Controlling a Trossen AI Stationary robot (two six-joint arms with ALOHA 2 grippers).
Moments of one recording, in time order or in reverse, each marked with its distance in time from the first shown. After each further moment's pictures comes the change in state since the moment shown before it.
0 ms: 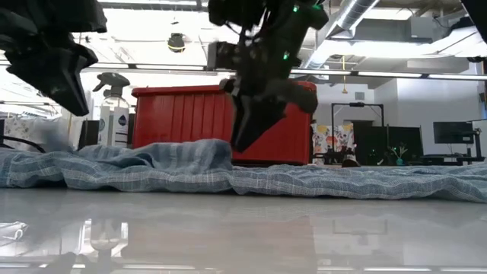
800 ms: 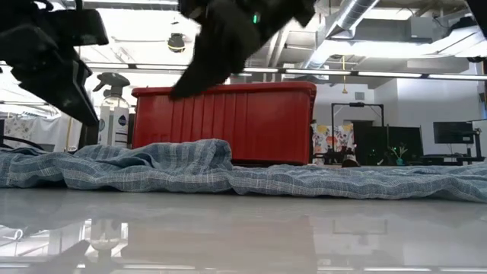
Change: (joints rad) left arm -0.001 0.000 -0.102 0.158 -0.105 -0.150; right arm 0.026 0.006 0.000 0.395 -0.173 0.303
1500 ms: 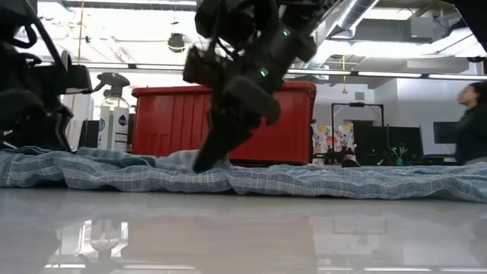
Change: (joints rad) left arm 0.000 0.000 -0.240 0.204 0.071 -0.122; right arm -0.006 0.094 -0.063 -0.062 -0.003 0.012
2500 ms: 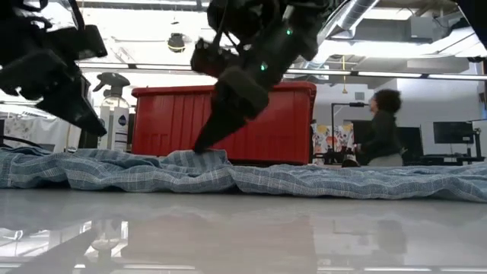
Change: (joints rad) left arm 0.006 -0.018 0.114 -0.026 -0.160 0.119; right arm -0.053 -0.060 -0.057 0.118 0.037 0.028
